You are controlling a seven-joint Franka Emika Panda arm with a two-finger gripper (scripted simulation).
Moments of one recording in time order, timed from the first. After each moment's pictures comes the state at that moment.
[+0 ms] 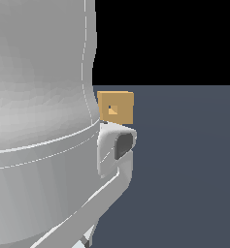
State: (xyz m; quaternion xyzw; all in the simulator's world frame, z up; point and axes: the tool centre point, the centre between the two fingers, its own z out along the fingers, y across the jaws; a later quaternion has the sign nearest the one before) arm -0.054 -0.221 0.019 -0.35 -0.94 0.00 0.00
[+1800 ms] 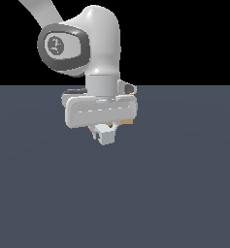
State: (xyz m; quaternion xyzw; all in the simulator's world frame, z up) arm -0.029 0.035 0.057 -0.53 -0.85 0.00 0.00
